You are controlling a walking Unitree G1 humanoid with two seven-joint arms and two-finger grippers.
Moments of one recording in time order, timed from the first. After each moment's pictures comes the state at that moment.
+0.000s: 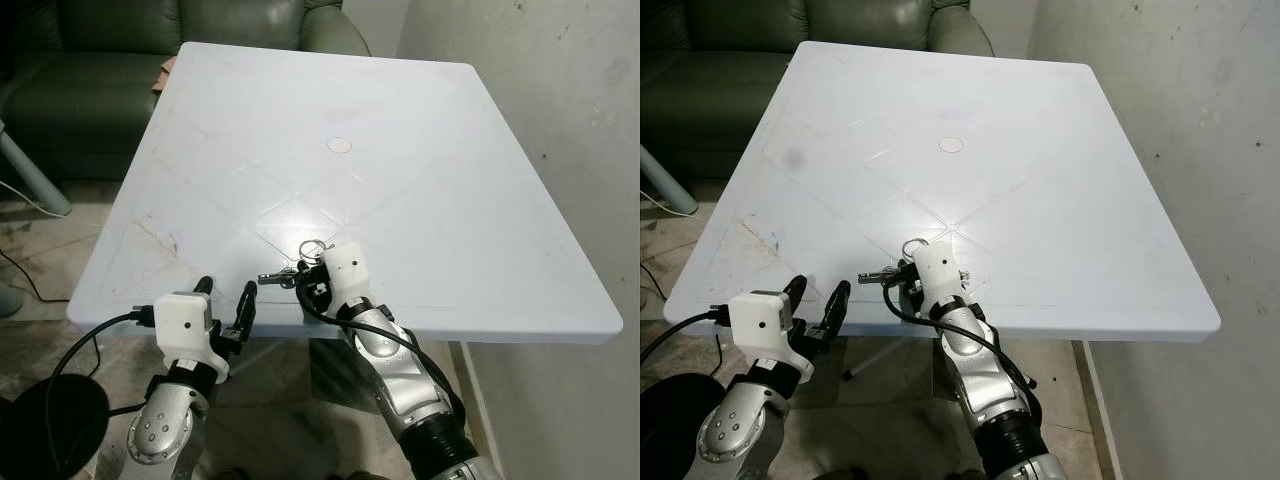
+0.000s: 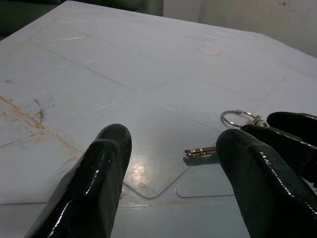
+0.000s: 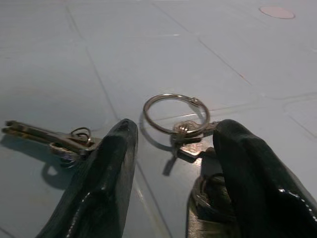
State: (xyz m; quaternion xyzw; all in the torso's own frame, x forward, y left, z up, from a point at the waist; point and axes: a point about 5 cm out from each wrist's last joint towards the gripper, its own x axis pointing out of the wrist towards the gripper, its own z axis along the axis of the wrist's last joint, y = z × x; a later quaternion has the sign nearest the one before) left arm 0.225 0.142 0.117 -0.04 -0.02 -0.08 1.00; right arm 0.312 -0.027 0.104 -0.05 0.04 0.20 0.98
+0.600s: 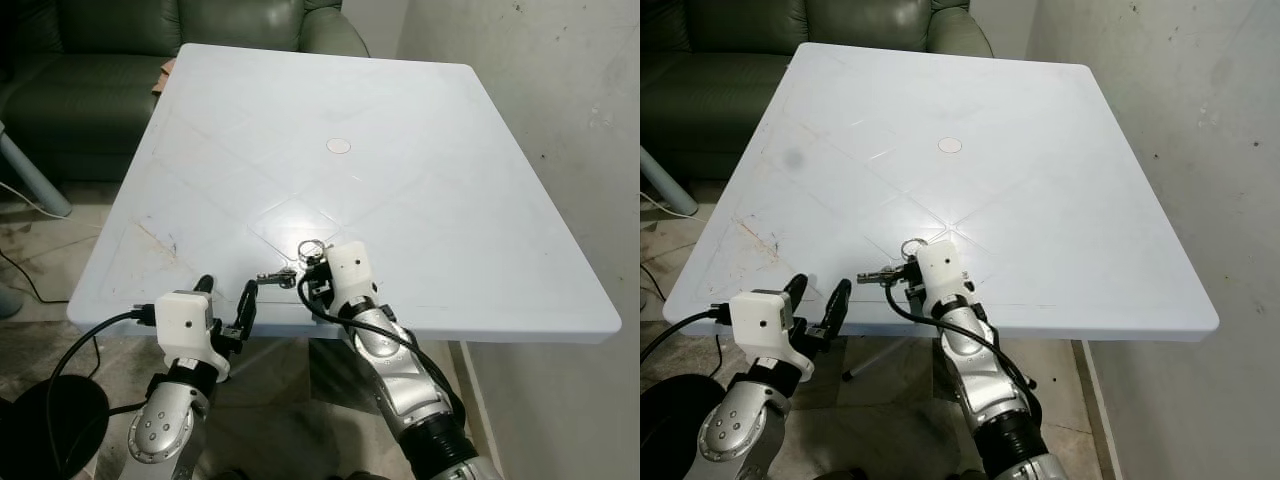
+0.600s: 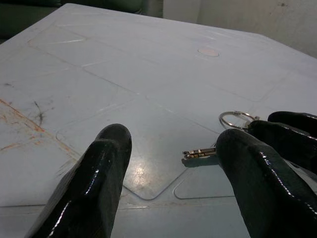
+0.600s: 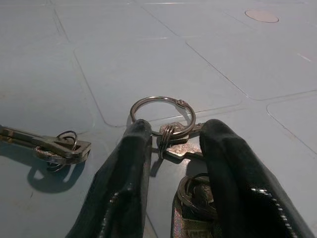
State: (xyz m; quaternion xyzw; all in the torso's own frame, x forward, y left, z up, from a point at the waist) left arm 0.226 0.142 0.117 -0.04 -0.02 -0.08 1.00; right arm 0.312 -0.028 0.105 -0.05 0.04 0.19 0.98
